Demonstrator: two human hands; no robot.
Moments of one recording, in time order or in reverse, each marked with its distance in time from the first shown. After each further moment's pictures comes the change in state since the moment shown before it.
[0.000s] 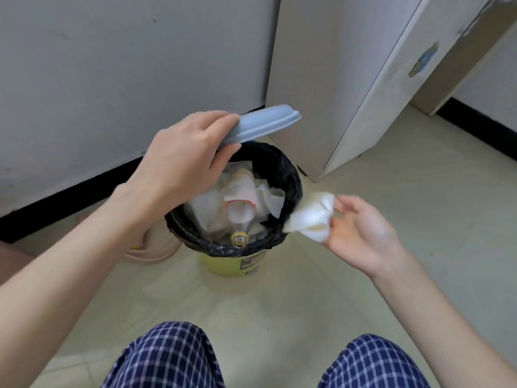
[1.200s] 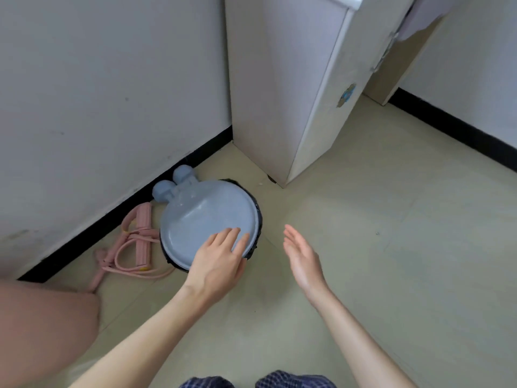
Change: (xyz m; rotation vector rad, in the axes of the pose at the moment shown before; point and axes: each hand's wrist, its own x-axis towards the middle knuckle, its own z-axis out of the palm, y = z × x) left_hand 0.013 0.101 -0.043 -0.027 -0.609 0.011; right_hand -0.079 -0.028 0.032 -0.786 0.378 -0.326
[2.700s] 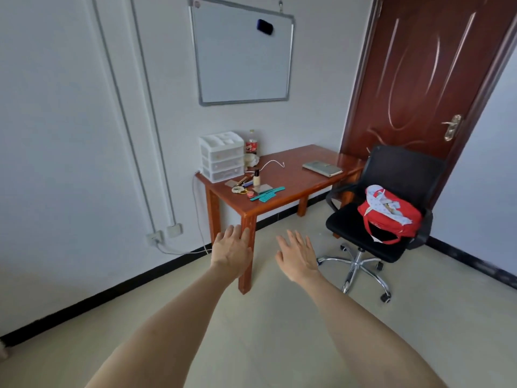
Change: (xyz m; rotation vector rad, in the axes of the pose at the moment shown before) left_hand 0.178 0.914 -0.361 0.083 0.102 1.142; right_hand -0.415 -0.145 -0.804 -0.960 1.072 0.627
